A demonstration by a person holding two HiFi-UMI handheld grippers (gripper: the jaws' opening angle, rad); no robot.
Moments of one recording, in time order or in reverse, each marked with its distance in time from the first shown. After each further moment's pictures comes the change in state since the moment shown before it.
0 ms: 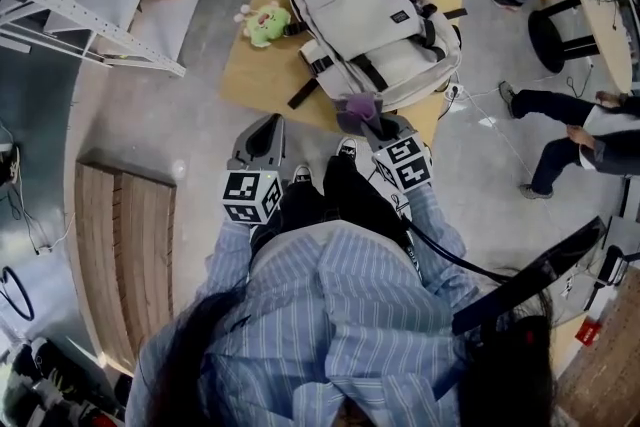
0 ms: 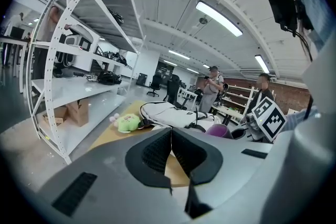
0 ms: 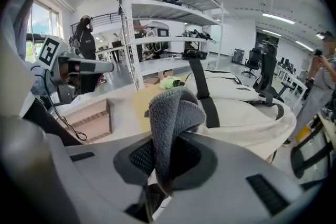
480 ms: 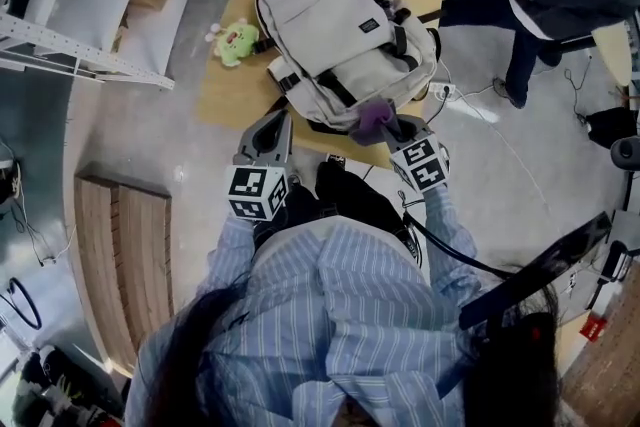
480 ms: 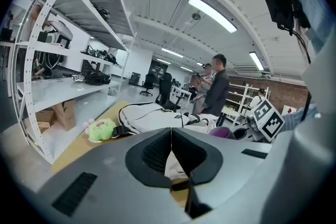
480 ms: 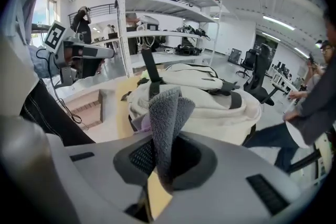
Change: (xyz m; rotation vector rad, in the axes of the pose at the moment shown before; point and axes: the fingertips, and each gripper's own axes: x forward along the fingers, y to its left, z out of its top) left arm 0.082 -0.062 0.017 0.041 0.012 -0.057; right arm -0.035 -0.109 -0.044 -0.044 0.063 -0.060
